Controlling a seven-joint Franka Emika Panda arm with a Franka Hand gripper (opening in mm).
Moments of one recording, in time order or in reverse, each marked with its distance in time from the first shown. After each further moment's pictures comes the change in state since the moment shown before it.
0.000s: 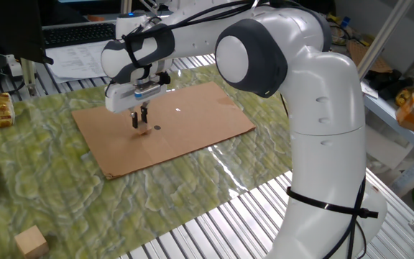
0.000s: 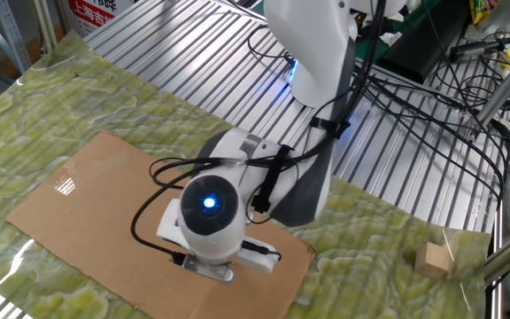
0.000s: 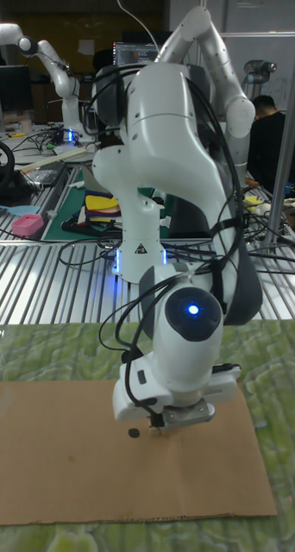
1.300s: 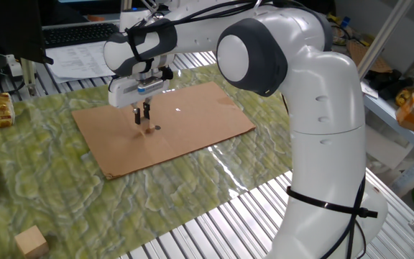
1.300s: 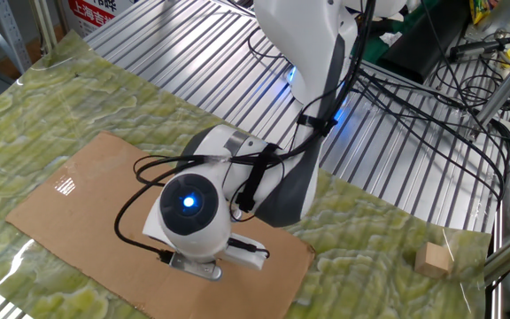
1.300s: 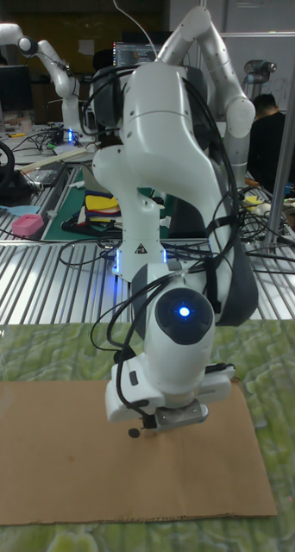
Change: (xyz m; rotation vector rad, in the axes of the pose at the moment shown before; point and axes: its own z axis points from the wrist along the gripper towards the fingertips) arm -0.001 -0.017 -0.008 -0.012 0.027 -0.003
